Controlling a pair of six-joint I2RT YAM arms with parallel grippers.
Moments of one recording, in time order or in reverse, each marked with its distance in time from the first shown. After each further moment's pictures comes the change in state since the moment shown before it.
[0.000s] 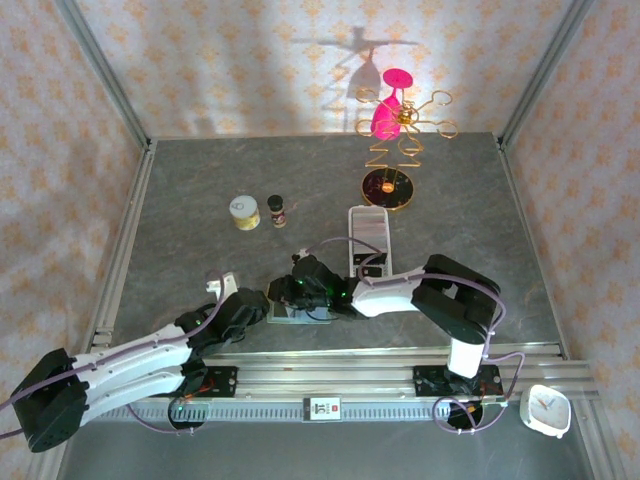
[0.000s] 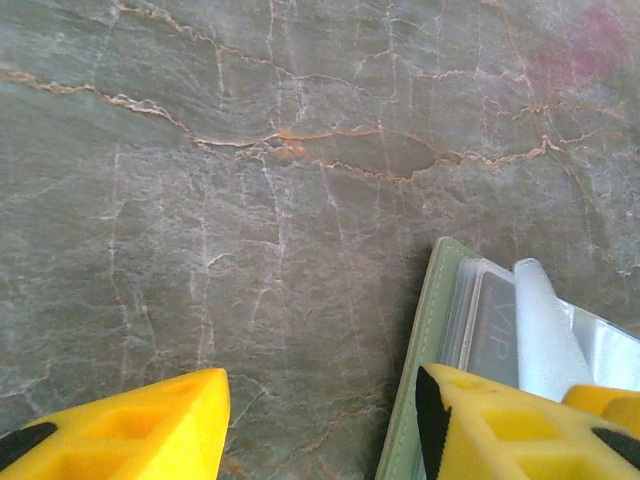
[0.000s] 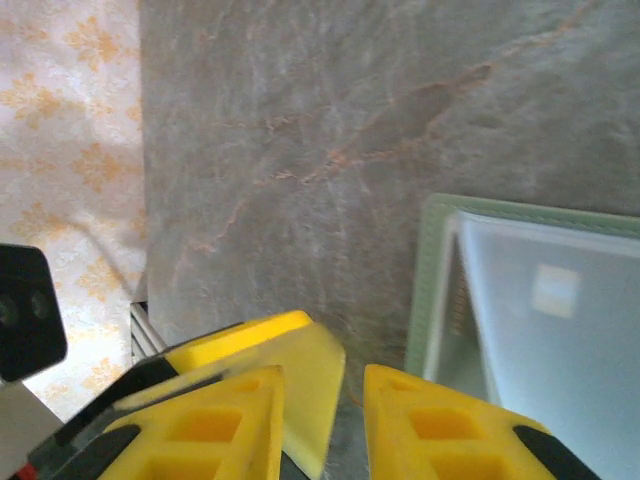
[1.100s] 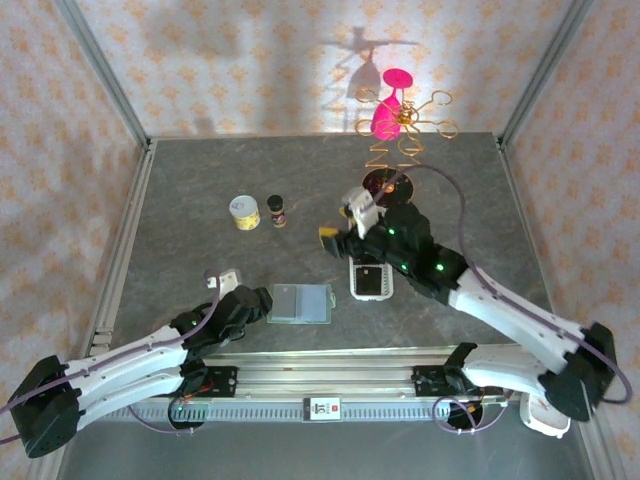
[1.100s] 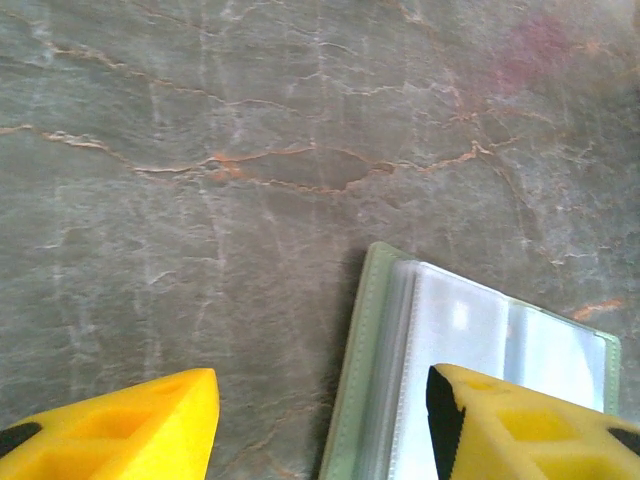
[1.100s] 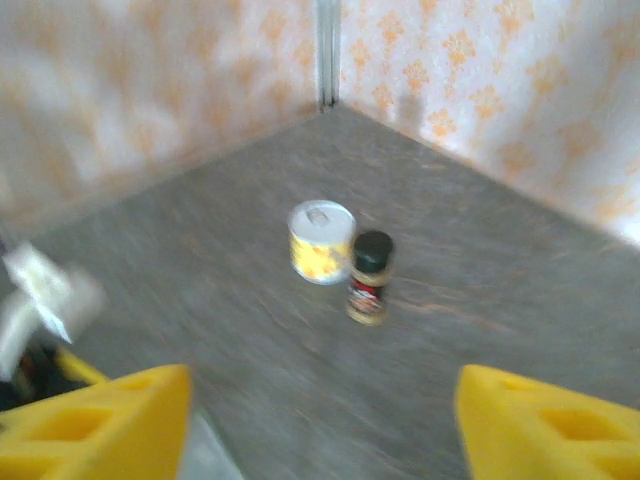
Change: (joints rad) left arm 0.001 -0.037 0.020 0.017 0.026 0.074; right arm -0.299 -0.760 -0.008 -0.475 0.053 -1.347
